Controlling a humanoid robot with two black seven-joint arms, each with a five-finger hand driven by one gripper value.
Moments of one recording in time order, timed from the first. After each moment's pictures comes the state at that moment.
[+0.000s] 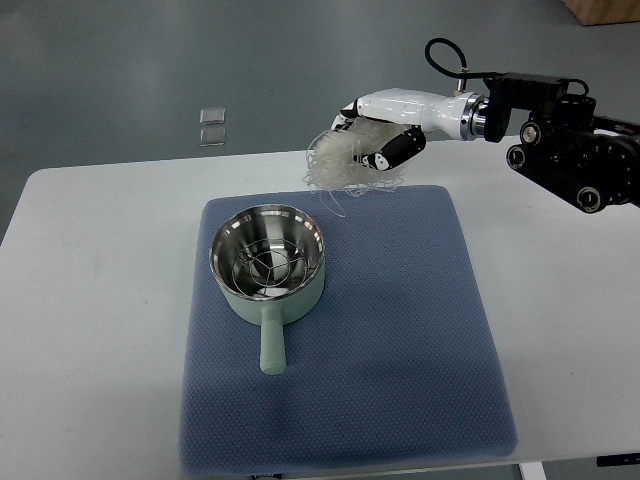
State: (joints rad) left arm -0.04 0.00 -0.04 -0.18 0.01 -0.02 0.19; right arm 1.21 -0.32 0.28 0.81 -1.44 0.18 0.50
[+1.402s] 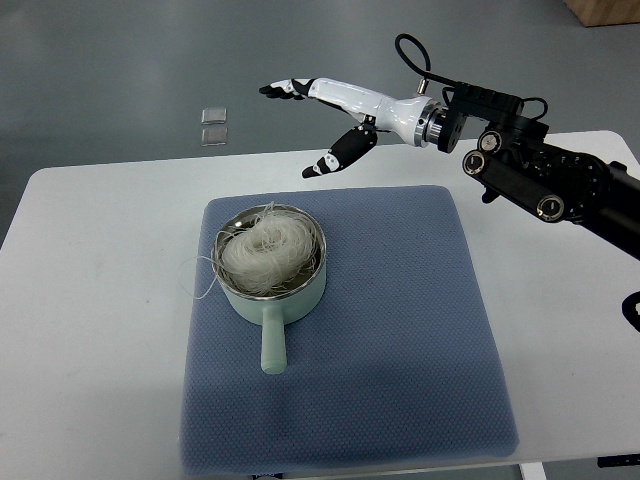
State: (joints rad) left arm -0.04 0.00 -0.04 -0.17 0.01 -0.02 0.19; right arm 1.04 -0.21 0.54 0.80 -1.21 0.16 0.39
